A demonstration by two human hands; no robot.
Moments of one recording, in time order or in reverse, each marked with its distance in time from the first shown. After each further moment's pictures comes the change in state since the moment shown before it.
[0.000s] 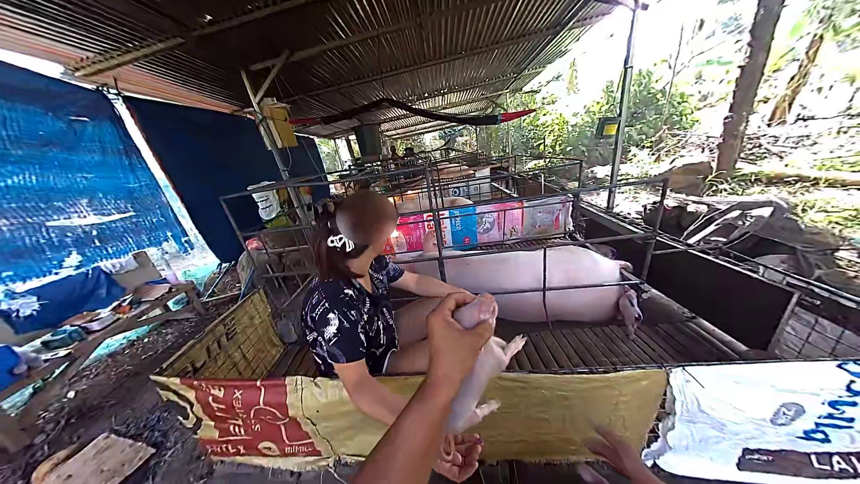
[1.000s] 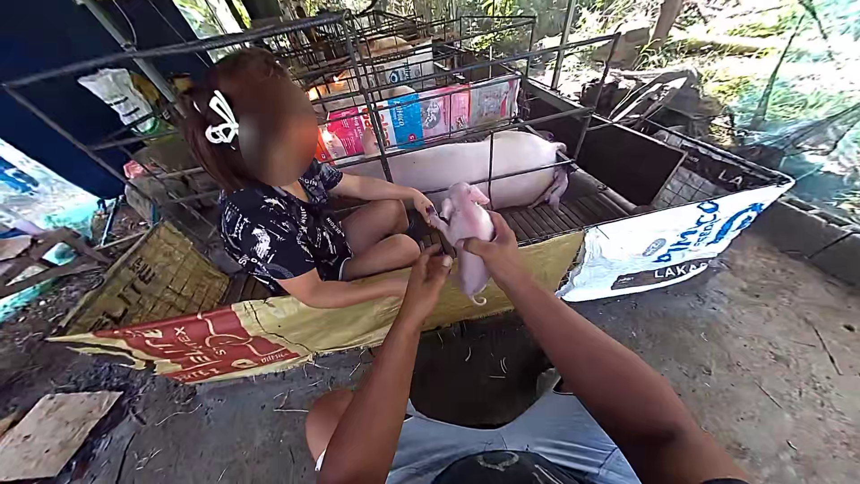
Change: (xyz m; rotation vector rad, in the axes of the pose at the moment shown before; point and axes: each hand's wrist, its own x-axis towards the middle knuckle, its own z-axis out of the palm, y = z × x) left_hand -0.101 -0.128 0.016 -0.251 -0.431 -0.401; right_hand 0.159 -0.033 0.067 0.652 0.164 0.145
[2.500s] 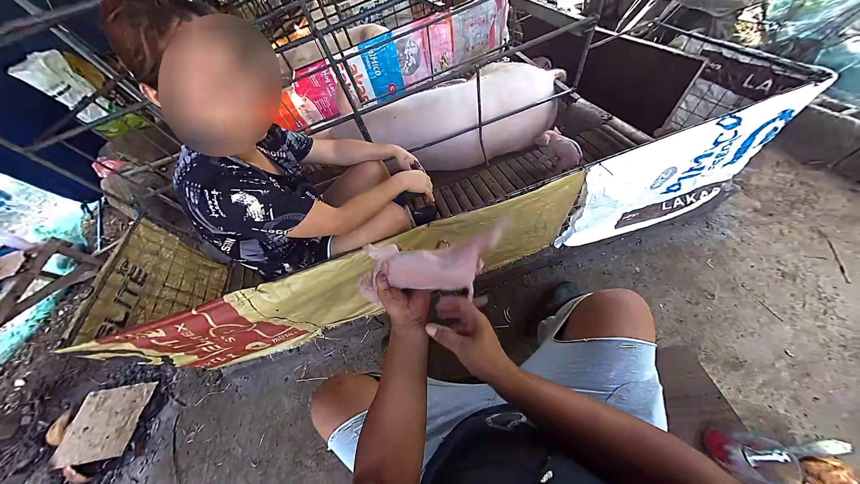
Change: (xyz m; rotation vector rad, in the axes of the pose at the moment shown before) left_hand -0.045 -0.063 0.010 -1.269 0.518 -0.050; right_hand -0.189 0.060 0.040 -0.074 -0.149 0.110
